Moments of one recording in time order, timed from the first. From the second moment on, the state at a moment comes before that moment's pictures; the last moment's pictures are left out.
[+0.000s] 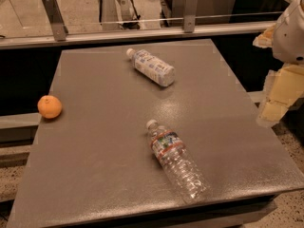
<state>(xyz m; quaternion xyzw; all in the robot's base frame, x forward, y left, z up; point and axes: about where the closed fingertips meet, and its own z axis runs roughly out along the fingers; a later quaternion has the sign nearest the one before) 0.438 -0.216 0.977 -0.60 0.78 -0.04 0.16</state>
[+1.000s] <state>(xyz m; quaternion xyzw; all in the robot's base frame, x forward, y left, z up) 0.434 -0.137 0.983 -0.58 0.78 0.05 0.22</state>
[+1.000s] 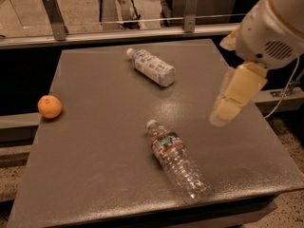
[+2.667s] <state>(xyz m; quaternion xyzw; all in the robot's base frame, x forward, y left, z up) 0.387 -0.047 0.958 -0.46 0.86 0.04 0.20</state>
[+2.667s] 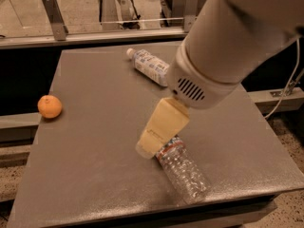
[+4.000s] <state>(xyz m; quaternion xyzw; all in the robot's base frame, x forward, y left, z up) 0.395 -0.042 0.829 -0.30 0.95 0.00 0.07</state>
